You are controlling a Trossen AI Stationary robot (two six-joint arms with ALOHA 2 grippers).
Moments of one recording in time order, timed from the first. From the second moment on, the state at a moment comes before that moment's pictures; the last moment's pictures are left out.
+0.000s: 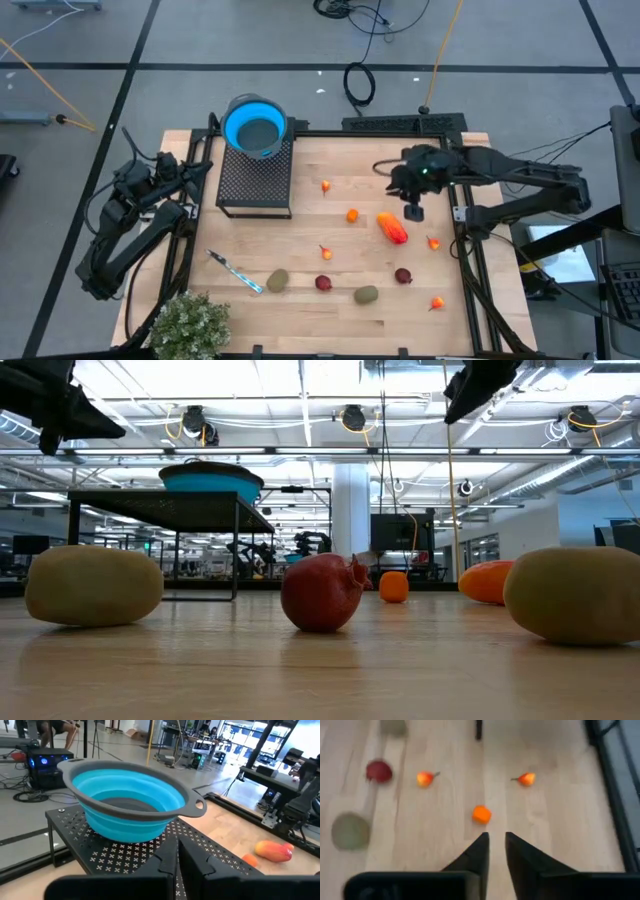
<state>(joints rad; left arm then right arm) 0.91 0.01 0.50 -0.65 0.26 -0.20 -0.12 1.13 1.21 -0.95 -0.03 -0.13</state>
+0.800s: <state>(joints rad) 0.91 0.01 0.50 -0.66 0.26 -0.19 -0.05 1.34 1.21 -1.27 -0.11 0.13</state>
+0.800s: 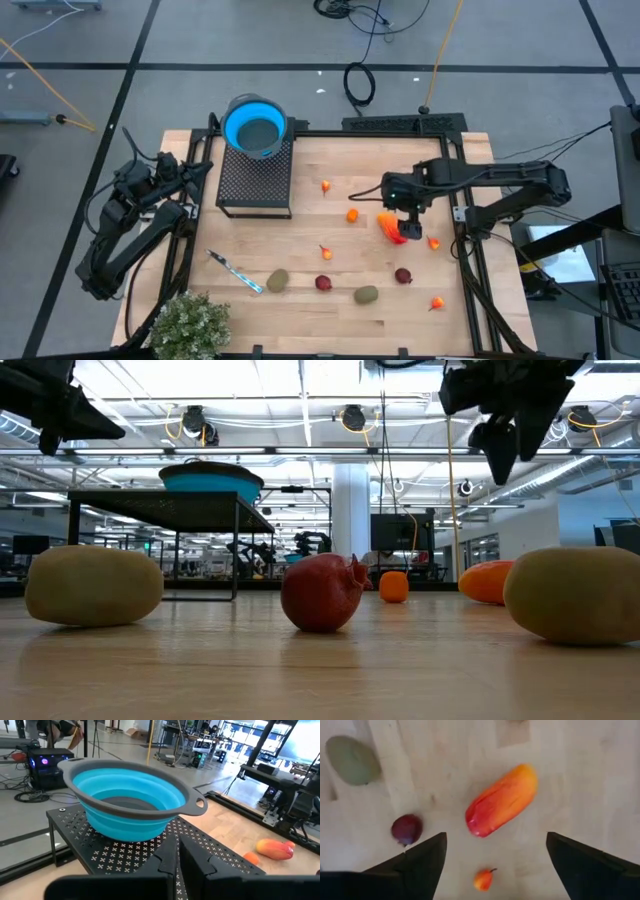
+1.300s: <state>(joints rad) 0.91 0.01 0.50 -0.66 0.26 -0.18 -0.05 1.39 1.10 -1.26 -0.13 0.17</state>
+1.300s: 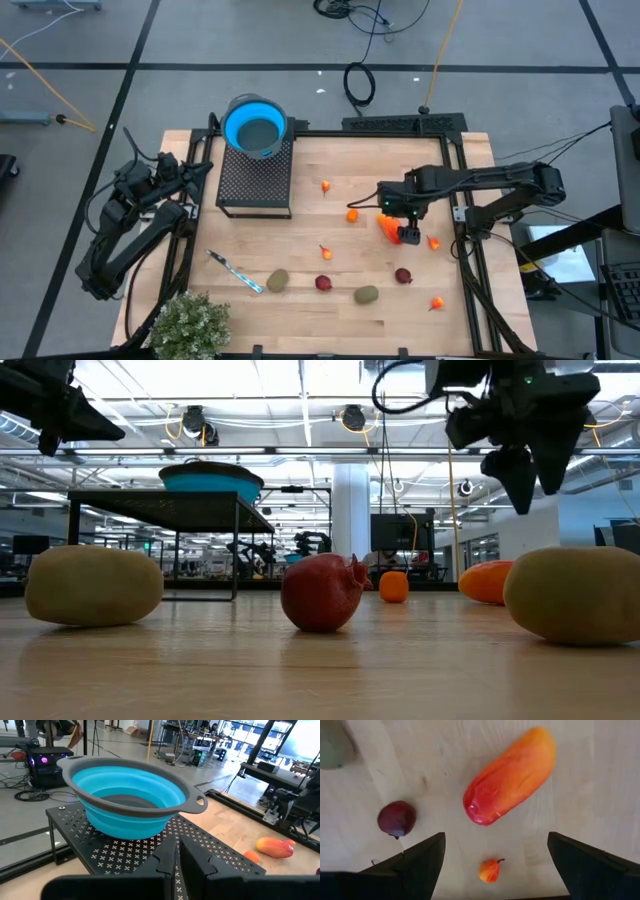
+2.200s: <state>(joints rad) 0.91 0.01 0.50 -0.66 0.26 -0.16 -0.05 1.39 1.04 -1.17 -0.14 0.30</state>
